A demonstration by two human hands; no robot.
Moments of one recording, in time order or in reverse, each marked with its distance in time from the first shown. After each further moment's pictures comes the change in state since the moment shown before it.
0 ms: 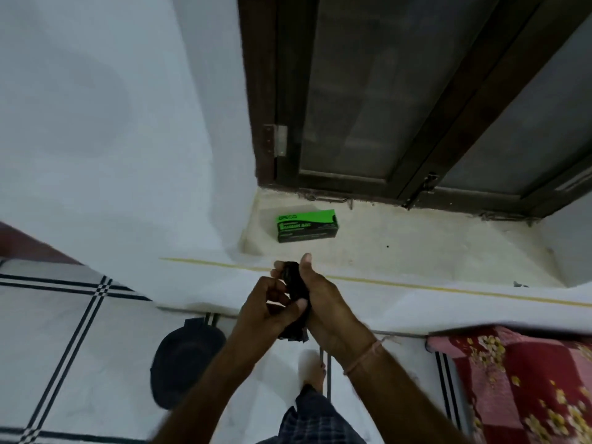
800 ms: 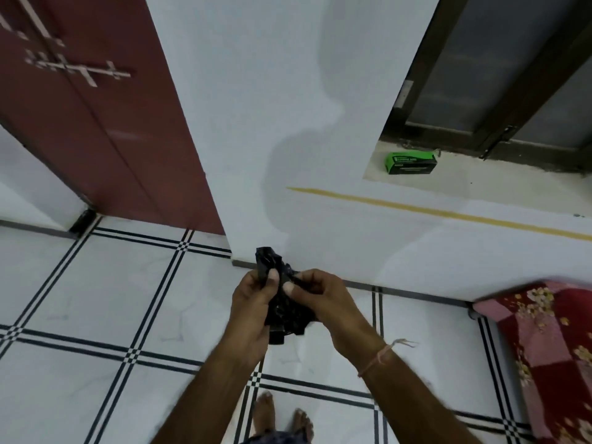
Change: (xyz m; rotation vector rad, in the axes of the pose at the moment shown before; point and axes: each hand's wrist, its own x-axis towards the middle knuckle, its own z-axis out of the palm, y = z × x) left_hand -0.278 -0.091 -0.252 -0.558 0.265 -0.172; right_hand -0.164 0.274 0.220 -0.566 -0.014 -0.284
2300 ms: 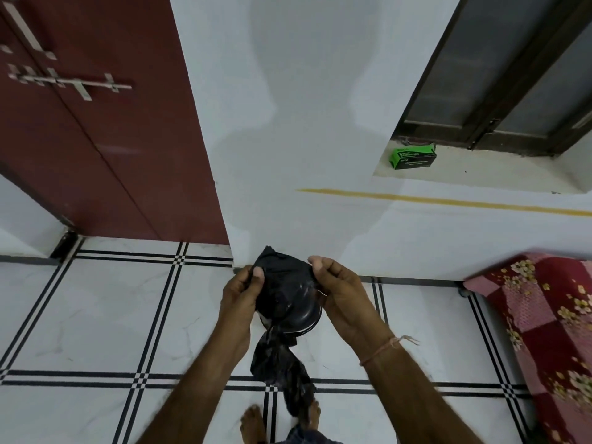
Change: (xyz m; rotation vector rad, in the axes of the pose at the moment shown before) left_hand 0.039 0.050 -0.125 0.209 -0.199 0.202; right_hand 0.023 0.008 0.097 0.555 0.202 0.010
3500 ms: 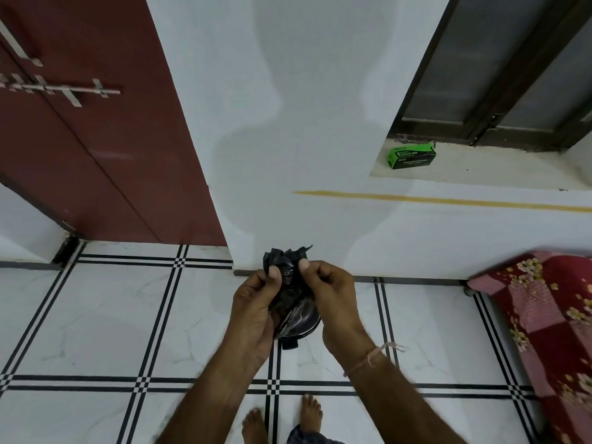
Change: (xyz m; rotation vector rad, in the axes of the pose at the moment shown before) left_hand -0.007 0.022 0.056 -0.304 -0.013 -0.156; right_hand -0.009 -0.018 0.019 -0.247 0.065 -0.253
